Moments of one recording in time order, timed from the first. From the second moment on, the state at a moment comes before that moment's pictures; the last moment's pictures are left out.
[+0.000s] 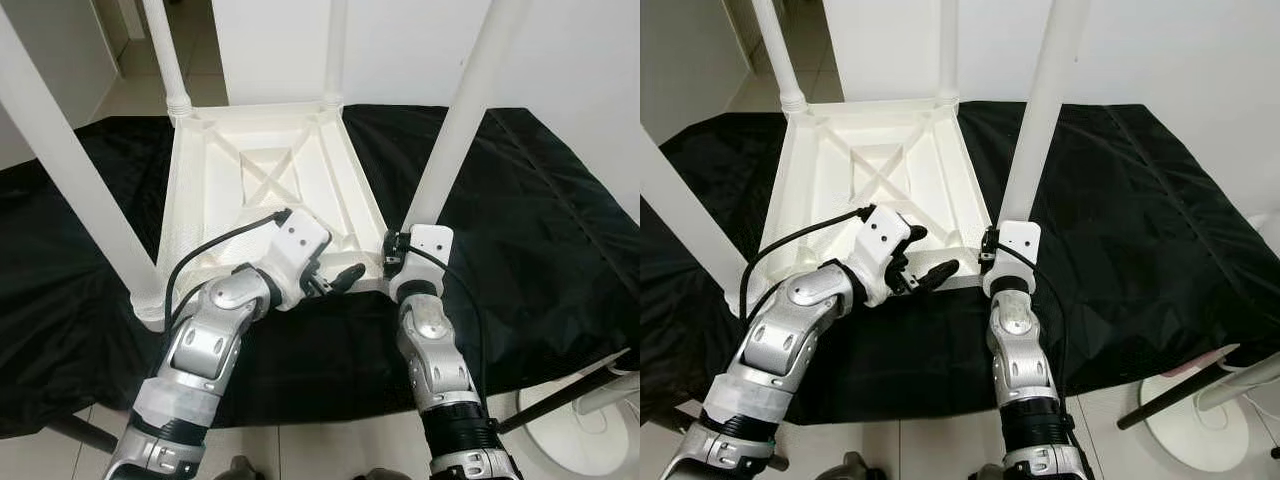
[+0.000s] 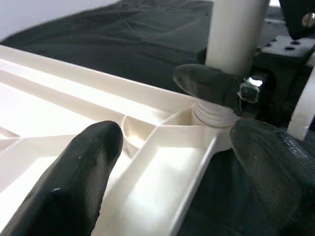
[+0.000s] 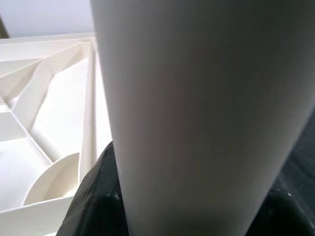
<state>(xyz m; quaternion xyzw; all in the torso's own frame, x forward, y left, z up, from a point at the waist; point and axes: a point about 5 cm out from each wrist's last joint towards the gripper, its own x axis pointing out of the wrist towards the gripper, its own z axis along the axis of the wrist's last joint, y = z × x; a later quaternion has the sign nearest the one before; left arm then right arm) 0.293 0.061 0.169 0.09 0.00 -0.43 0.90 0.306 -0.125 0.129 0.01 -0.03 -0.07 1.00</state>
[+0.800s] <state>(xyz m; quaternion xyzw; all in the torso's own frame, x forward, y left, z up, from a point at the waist) 0.284 0.056 0.164 0.10 -0.03 -0.43 0.90 0.289 -0.146 0.121 0.00 -0.02 0.03 1.00</state>
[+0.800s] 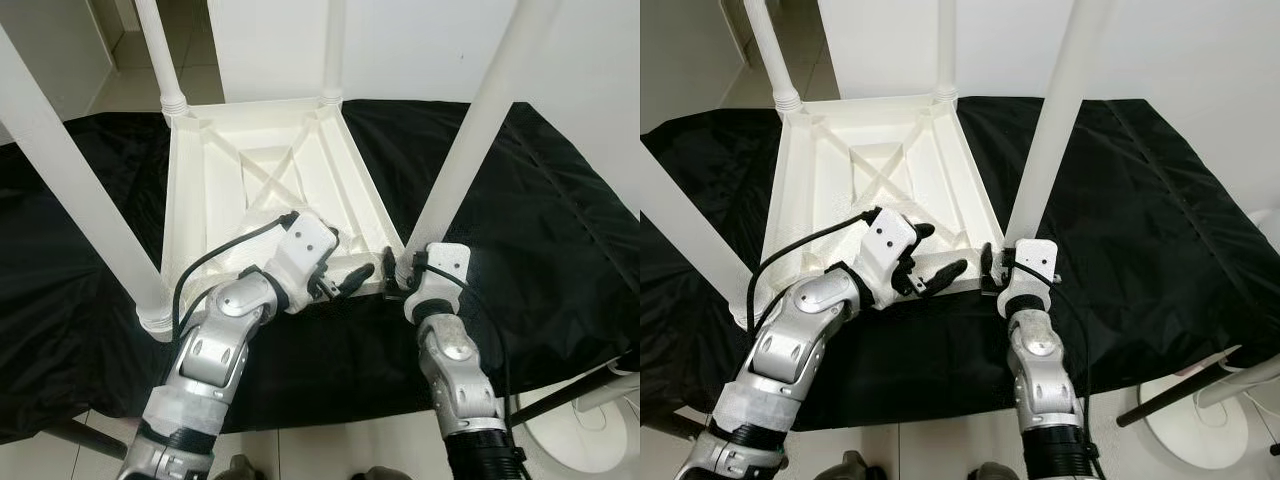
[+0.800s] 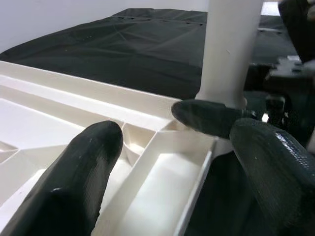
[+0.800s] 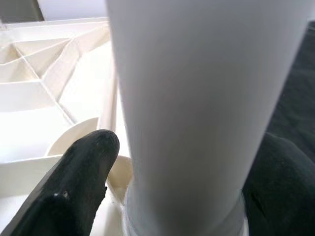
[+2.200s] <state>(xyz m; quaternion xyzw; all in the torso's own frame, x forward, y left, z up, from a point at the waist) 0.265 0.044 0.165 0.10 -0.04 -0.46 0.88 0.315 -0.178 0.127 -0.12 0.01 0.38 0.92</state>
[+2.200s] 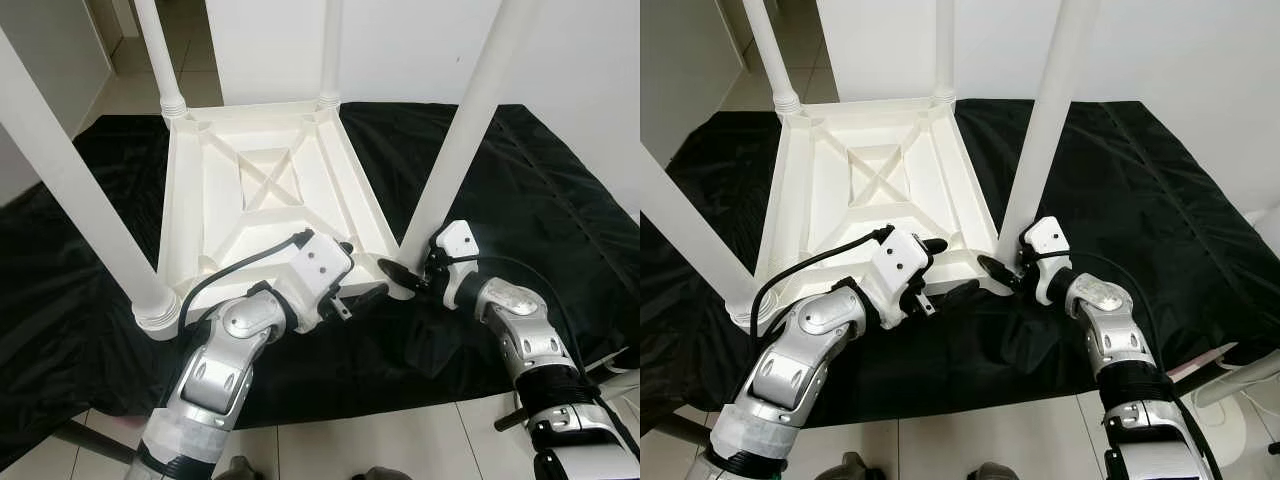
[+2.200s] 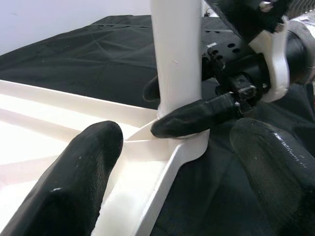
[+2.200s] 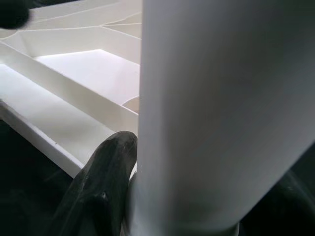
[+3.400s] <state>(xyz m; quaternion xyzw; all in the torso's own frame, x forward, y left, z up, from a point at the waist) 0.268 0.047 0.171 0.10 -0.04 -0.45 0.88 0.274 -0.135 0.130 -0.04 -0.01 -0.04 1.00</state>
